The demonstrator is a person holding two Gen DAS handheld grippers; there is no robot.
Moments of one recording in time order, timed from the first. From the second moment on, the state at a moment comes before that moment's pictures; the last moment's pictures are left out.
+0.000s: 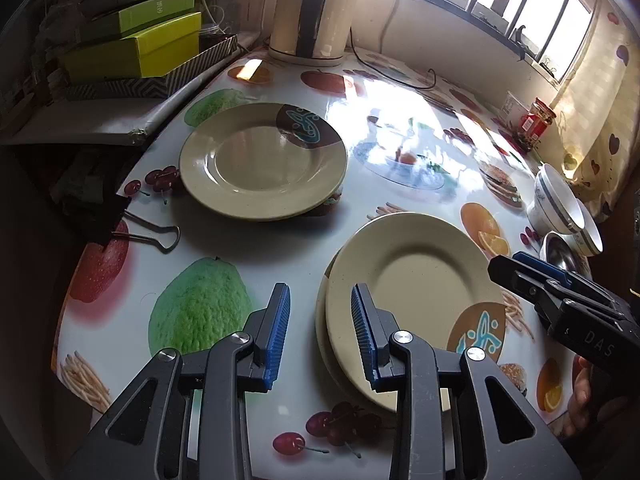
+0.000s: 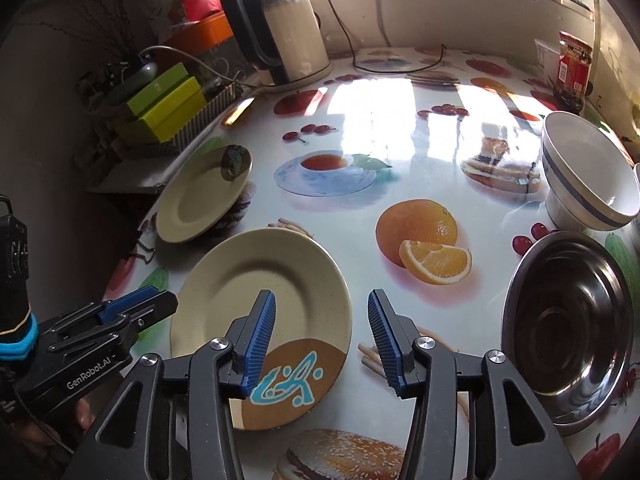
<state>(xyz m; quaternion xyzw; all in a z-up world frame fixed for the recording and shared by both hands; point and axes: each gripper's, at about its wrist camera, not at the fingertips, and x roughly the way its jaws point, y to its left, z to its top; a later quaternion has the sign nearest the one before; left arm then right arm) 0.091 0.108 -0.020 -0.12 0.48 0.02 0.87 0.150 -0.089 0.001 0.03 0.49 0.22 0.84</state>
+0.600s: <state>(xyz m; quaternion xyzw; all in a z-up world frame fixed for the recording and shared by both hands) 0.121 0.180 -0.018 -0.16 0.47 0.05 0.87 0.210 -0.030 0.006 0.02 0.50 0.25 0.83</state>
